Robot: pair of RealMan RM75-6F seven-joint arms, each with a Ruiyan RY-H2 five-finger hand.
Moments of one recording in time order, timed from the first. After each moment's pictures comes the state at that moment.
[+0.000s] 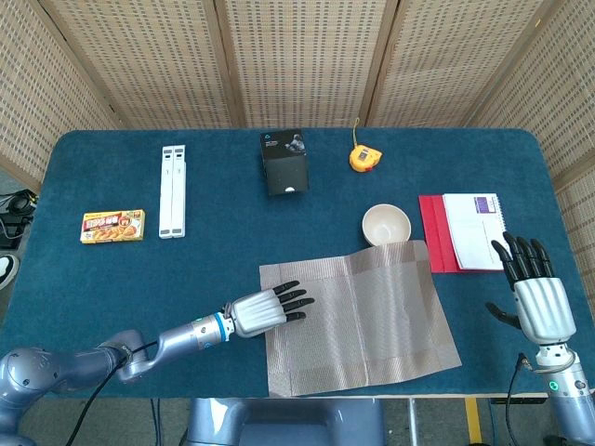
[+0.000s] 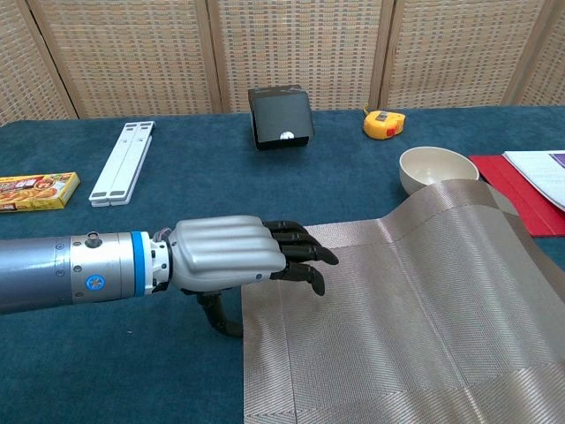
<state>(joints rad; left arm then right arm) -0.95 -1.75 0.10 -1.09 1.83 0.93 -0.06 0.21 -1.26 0.08 -1.31 -1.56 1.53 0.08</state>
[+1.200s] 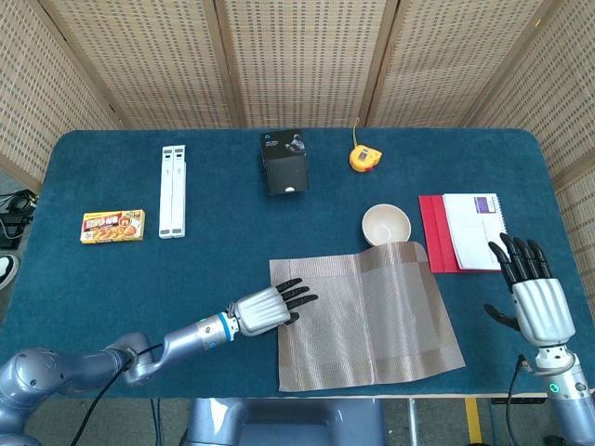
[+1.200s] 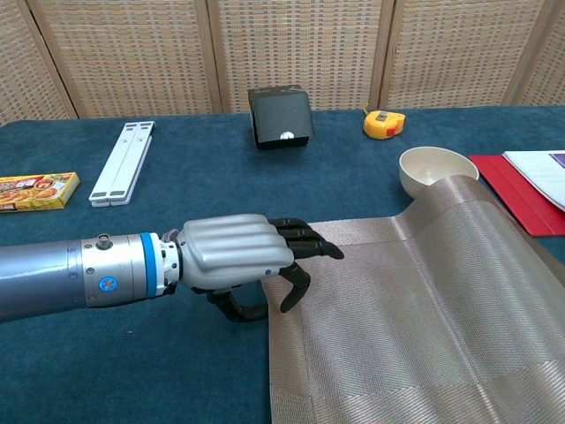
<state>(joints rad) -0.96 -1.79 0.10 -1.08 1.77 0.94 -0.04 0.20 -1.25 0.08 -1.32 -1.58 1.53 0.09</state>
